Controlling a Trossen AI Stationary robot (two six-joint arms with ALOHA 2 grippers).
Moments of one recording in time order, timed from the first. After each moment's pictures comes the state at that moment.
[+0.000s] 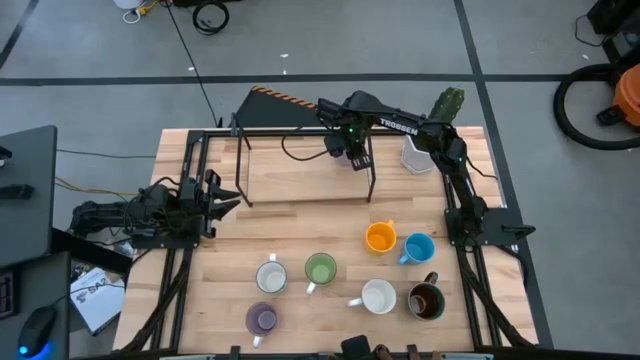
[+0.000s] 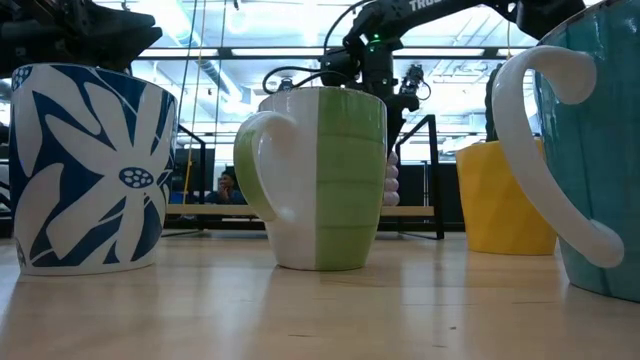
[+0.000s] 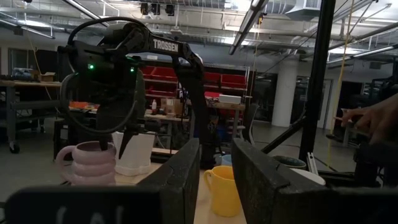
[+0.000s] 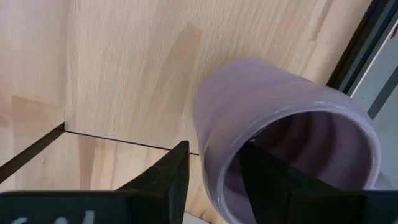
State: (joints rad) left arm 0.00 0.01 0.06 0.25 -0.11 -0.08; right arm -0.48 2.14 2.09 -1.46 0.06 -0.76
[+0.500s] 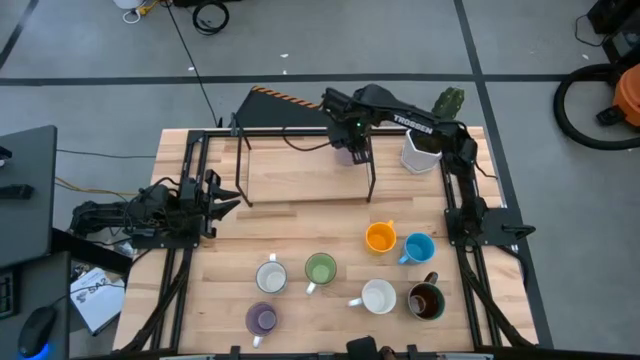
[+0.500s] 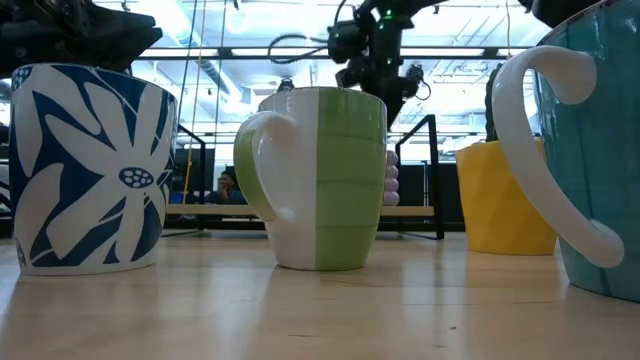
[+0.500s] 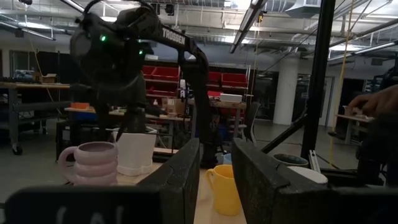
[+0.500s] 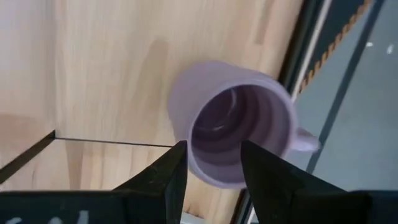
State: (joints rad) left arm 0.00 0.01 0.06 0.24 -0.11 -0.07; right arm -0.47 2.03 2.10 -1.41 0.11 -0.69
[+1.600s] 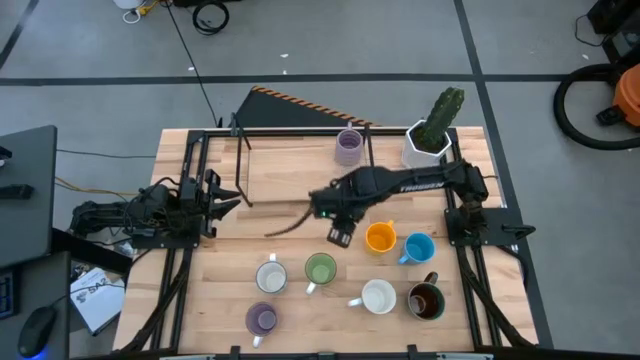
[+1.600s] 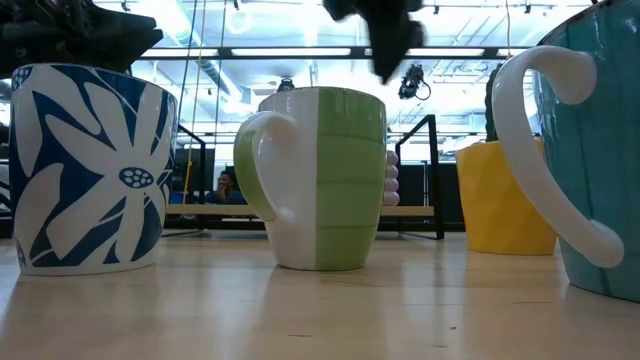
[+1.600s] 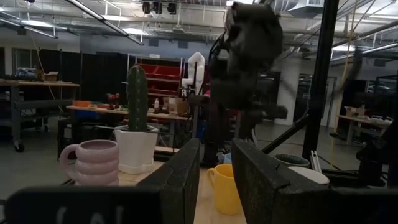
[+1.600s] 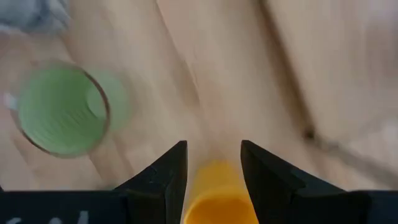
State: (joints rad) left arm 0.00 0.01 0.06 0.24 -0.12 -0.07; right arm 0.12 1.98 2.00 -1.46 0.08 0.58
